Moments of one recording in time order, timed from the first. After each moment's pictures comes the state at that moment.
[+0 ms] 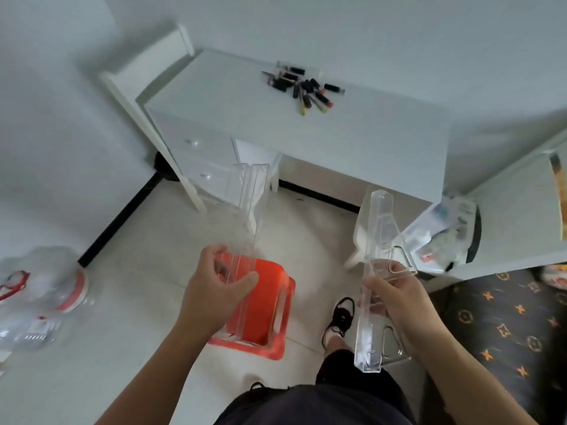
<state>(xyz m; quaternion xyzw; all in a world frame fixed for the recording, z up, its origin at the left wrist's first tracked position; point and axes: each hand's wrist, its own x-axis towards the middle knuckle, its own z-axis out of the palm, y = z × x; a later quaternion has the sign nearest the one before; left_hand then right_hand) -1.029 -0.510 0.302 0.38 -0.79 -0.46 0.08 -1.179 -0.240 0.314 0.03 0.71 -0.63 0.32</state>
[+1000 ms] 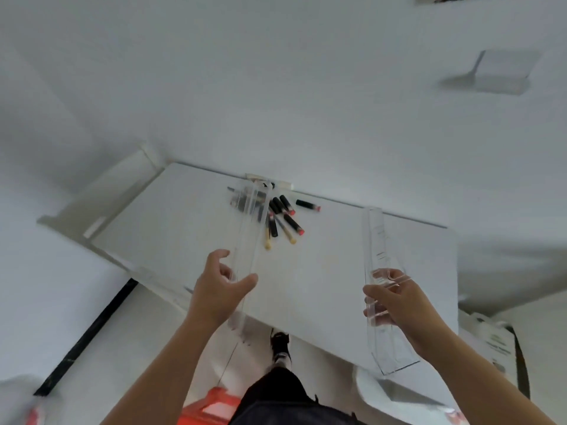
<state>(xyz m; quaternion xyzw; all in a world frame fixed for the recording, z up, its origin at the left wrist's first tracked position) -1.455 -0.621 0.314 0.37 -0.82 -0.42 0.12 -1.607 -0.324 0.316 0.00 0.70 -0.63 0.33</state>
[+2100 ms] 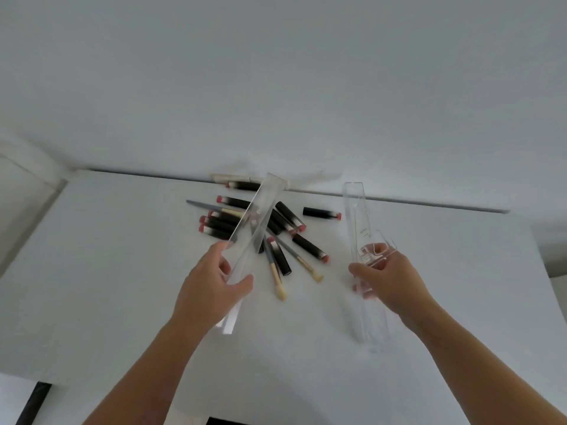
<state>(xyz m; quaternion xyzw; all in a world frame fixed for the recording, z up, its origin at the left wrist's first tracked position) -1.614 -0.804 0.192 0.21 -0.91 -0.35 -0.01 -1.717 -0.502 0.210 0.09 0.81 -0.52 0.25</state>
